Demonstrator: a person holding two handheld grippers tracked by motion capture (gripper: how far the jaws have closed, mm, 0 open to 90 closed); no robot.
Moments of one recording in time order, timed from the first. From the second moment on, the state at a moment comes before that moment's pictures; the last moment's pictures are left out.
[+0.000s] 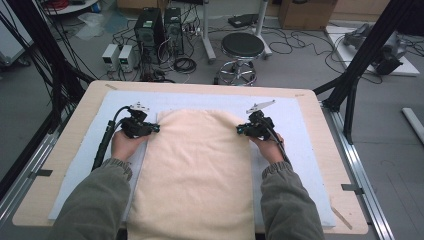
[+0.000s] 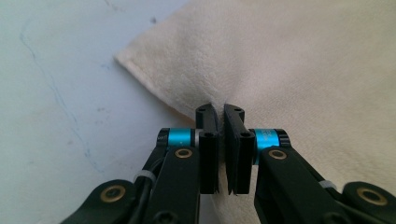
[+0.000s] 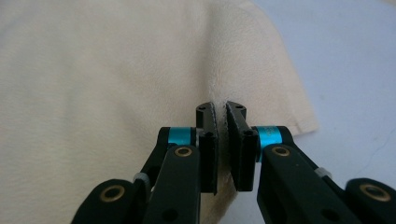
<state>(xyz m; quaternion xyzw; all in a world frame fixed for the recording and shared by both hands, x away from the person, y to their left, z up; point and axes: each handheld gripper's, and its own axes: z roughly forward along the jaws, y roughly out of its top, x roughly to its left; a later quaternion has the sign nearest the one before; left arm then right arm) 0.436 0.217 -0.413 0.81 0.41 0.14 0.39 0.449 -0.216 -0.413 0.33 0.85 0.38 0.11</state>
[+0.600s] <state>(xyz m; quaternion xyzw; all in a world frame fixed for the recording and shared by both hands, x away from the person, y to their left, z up) 0.309 0.245 -0.388 0.83 0.30 0.17 0.44 0.328 -0.219 -0.356 0.21 0.88 0.41 0.09</state>
